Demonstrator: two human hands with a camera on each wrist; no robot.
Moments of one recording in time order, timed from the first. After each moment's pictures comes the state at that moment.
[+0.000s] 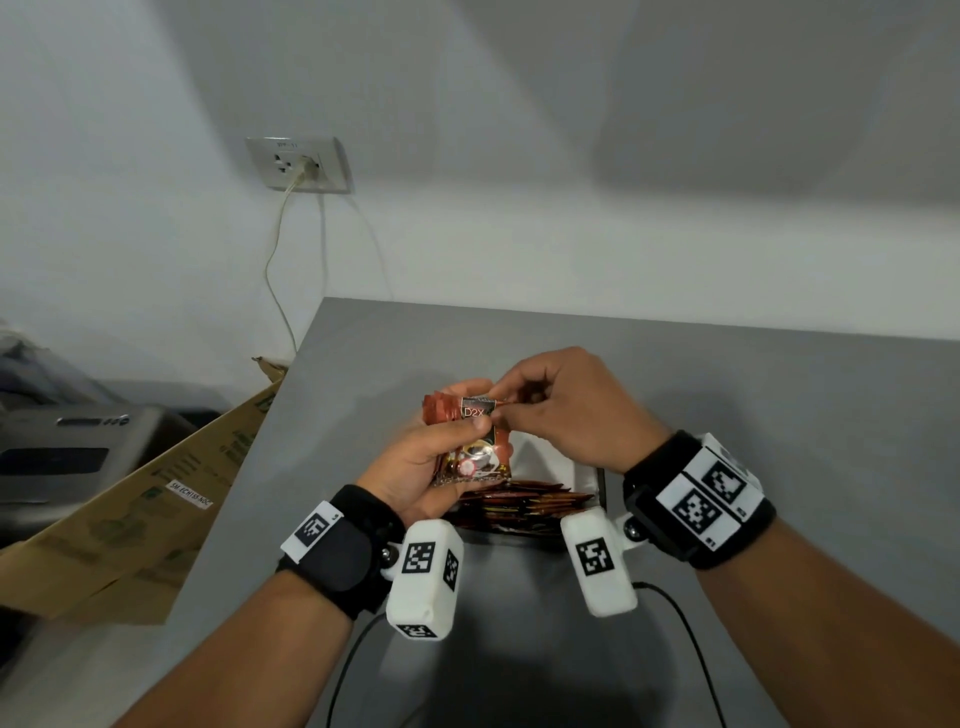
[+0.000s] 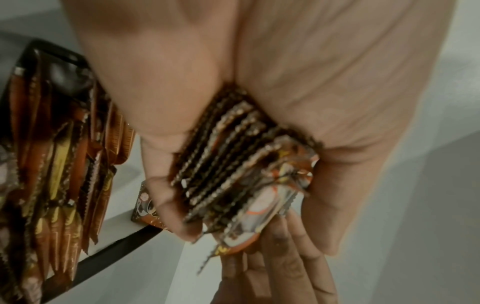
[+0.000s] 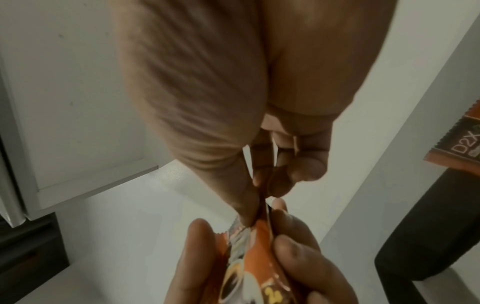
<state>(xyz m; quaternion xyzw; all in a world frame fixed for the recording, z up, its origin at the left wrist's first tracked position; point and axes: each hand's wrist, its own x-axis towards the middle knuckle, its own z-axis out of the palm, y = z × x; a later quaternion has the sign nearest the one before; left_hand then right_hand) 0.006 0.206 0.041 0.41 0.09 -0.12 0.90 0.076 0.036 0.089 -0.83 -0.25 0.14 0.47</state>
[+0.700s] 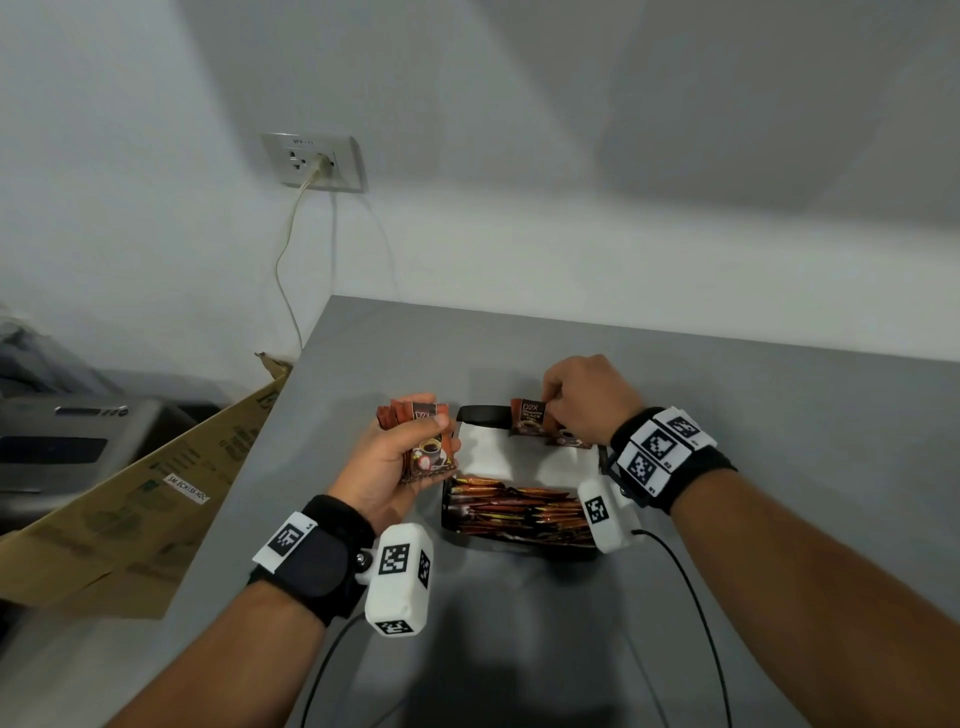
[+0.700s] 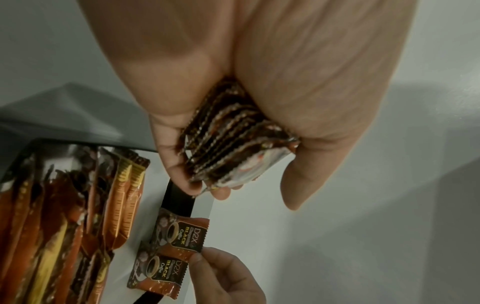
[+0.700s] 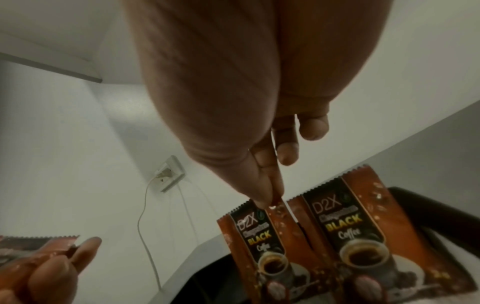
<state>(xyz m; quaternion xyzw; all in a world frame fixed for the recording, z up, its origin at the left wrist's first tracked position) 0.004 0.244 0.018 0.46 0.19 -0.03 0.87 0.135 0.036 0.045 -0.96 -0.20 0.12 0.17</state>
